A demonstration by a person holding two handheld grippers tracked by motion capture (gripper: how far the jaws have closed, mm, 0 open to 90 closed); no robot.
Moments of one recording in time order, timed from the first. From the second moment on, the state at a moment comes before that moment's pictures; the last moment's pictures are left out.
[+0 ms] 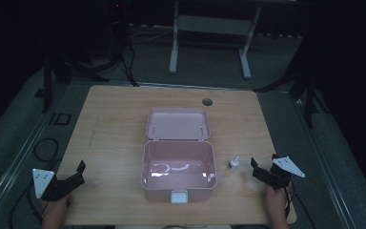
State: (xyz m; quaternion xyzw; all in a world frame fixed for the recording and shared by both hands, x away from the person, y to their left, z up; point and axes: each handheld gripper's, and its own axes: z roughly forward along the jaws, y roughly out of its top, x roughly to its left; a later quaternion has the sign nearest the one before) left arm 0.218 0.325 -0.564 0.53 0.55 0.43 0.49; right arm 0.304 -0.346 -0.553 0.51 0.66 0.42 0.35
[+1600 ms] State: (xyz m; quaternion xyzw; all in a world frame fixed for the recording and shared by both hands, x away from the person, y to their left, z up) left arm 0.218 0.326 -0.564 0.53 0.55 0.42 0.49; right arm 0.336 -0.334 -0.516 0.51 0.84 0.14 0.08
